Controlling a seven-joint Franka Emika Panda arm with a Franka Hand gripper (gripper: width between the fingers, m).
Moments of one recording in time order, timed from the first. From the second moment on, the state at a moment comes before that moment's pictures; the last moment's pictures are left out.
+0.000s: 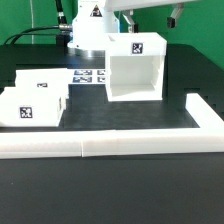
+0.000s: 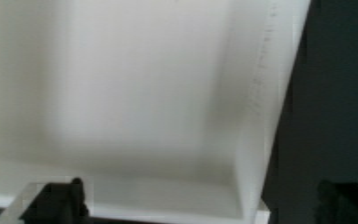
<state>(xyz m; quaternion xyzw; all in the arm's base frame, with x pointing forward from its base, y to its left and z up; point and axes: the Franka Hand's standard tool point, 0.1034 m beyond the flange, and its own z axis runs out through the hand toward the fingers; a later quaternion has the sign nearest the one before) 0.441 0.089 0.134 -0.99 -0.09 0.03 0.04</state>
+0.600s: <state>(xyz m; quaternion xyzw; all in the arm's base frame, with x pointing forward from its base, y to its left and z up) 0.408 0.109 0.105 -1.00 0.02 0.03 0.02</state>
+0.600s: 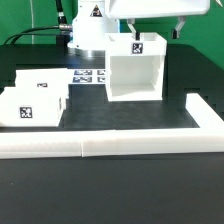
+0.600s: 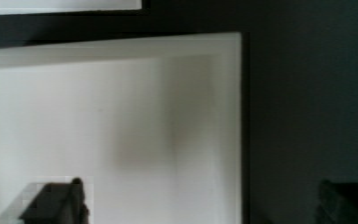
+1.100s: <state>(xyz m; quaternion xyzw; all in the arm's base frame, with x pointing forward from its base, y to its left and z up) 0.406 0.112 0.103 -1.00 0.02 0.03 0.02</state>
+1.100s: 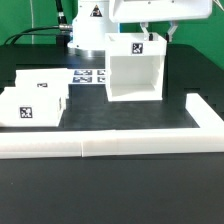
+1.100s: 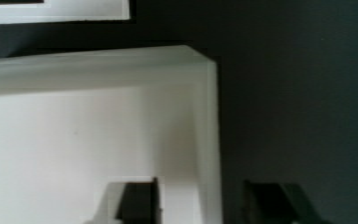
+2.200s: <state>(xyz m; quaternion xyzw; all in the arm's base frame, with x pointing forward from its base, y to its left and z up) 0.459 0.105 0.103 -1.00 0.01 0.01 0.04</state>
